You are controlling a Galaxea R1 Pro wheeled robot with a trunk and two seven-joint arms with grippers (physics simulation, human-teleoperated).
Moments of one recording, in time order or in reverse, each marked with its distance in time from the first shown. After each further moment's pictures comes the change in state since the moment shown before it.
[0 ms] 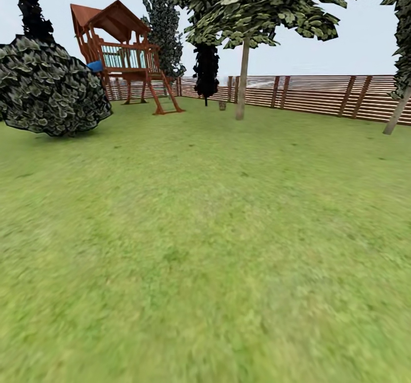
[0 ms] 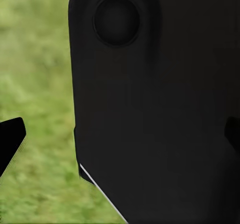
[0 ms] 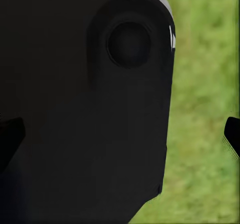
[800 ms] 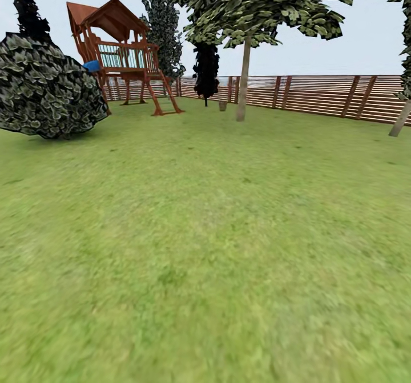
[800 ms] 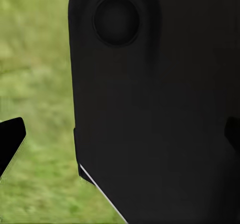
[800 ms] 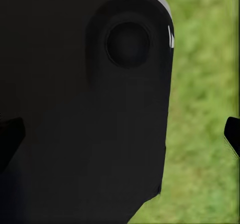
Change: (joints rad) left arm 0.000 0.000 0.000 0.000 0.000 0.000 0.000; right arm 0.000 -0.002 0.000 0.000 0.000 0.000 0.000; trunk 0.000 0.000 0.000
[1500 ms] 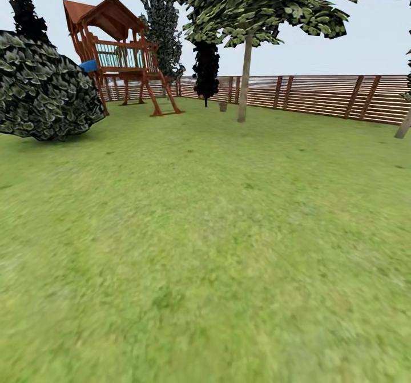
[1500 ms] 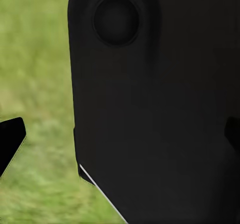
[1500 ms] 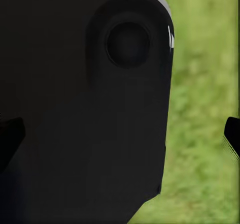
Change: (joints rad) left arm 0.000 0.000 0.000 0.000 0.000 0.000 0.000; right arm 0.000 0.000 0.000 0.000 0.000 0.000 0.000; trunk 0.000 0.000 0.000
